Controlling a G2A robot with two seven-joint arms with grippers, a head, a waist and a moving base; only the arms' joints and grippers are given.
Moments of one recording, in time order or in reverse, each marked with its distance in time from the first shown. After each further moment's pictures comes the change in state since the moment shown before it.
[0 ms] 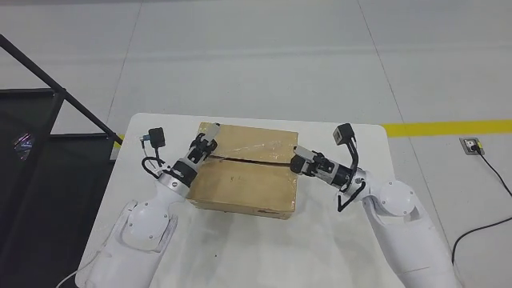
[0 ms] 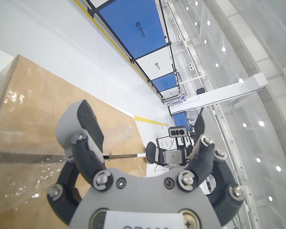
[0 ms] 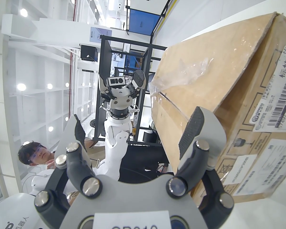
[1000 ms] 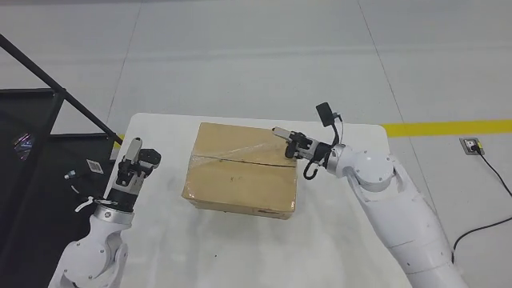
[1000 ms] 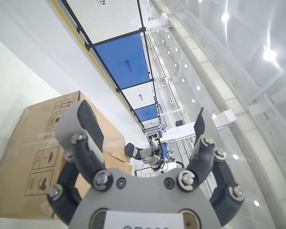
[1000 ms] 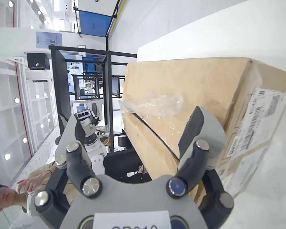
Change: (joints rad) left arm 0.303 0.027 -0.361 -0.139 -0.253 -0.155 -0.037; right arm 0.212 -0.023 -0.157 0.049 -0.211 0.364 -0.138
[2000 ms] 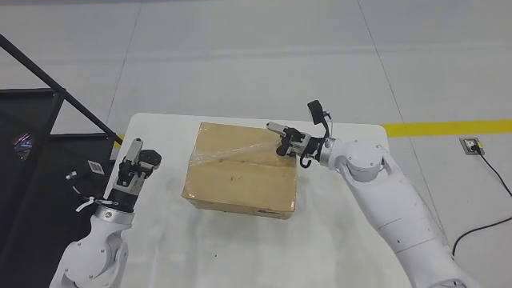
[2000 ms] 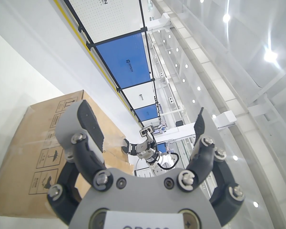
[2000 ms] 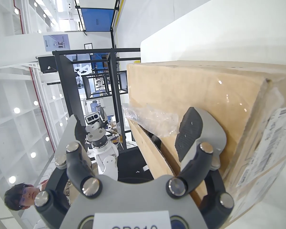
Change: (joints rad) left arm -0.002 -0.006 -0.002 0.016 0.002 -0.005 -0.008; right arm 0.143 -0.049 -0.086 0.271 0.154 -0.075 0.054
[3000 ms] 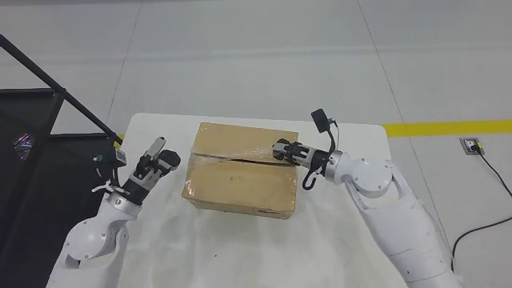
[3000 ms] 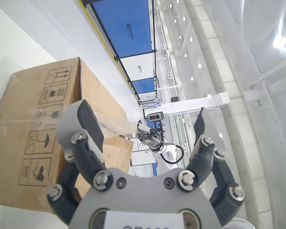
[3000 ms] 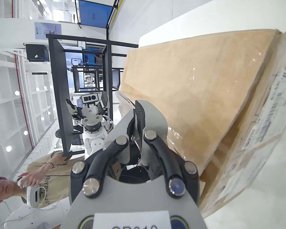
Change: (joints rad) left arm -0.149 0.011 0.037 0.163 -0.089 0.062 -0.330; right arm -0.226 0.059 0.103 -0.366 -0.173 0.044 -0.038
